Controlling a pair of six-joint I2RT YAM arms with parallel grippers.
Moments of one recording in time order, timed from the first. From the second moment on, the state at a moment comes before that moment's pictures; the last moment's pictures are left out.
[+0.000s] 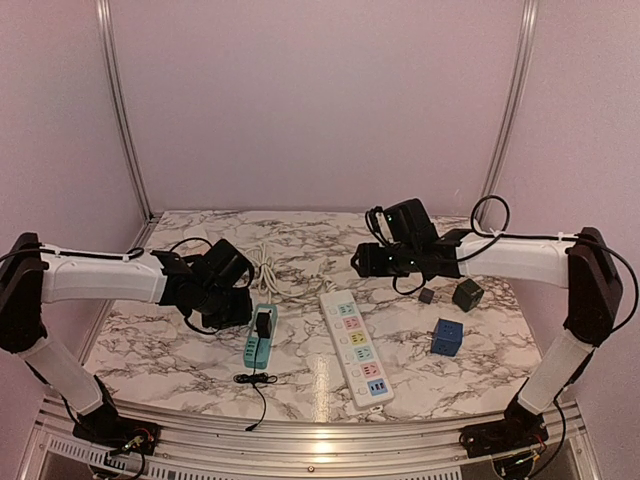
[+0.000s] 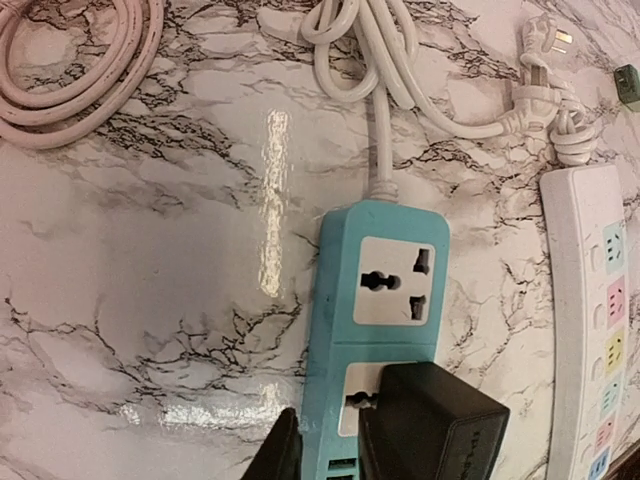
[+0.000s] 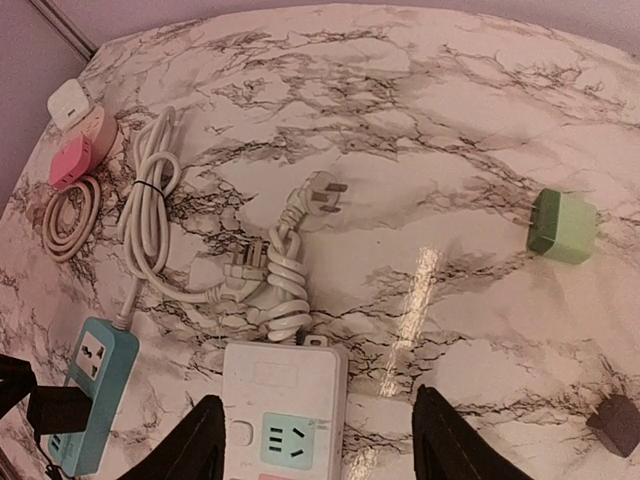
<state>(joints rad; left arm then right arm) -0.82 1.57 0.95 -0.45 -0.15 -0.88 0.68 1.66 1.15 -0.19 0.07 0.44</state>
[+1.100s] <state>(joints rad) -0.94 1.84 1.34 -0.79 -0.27 -0.80 0.68 1.66 1.12 -0.13 0.01 0.46</state>
